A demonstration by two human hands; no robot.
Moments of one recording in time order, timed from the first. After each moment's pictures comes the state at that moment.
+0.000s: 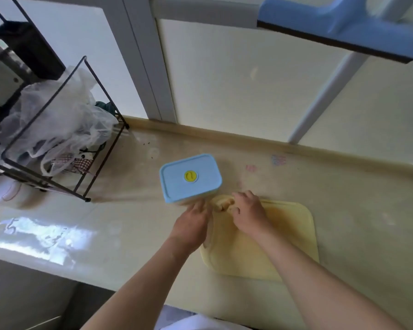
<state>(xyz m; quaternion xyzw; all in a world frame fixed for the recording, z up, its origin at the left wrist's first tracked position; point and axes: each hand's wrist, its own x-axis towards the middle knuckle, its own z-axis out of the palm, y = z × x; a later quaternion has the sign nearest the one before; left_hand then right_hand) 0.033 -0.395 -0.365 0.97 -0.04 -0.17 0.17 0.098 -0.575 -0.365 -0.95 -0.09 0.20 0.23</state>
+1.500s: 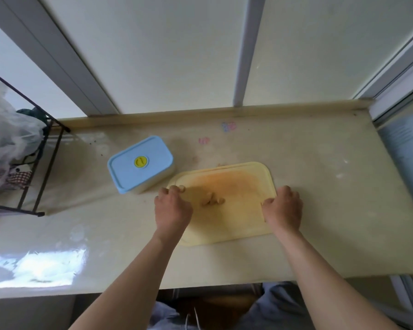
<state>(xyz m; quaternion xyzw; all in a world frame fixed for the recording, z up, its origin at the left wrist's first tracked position) 0.024 -0.468 -0.351 0.94 0.19 -0.13 0.27 0.013 -0.717 -0.369 -0.92 0.32 0.09 0.21</state>
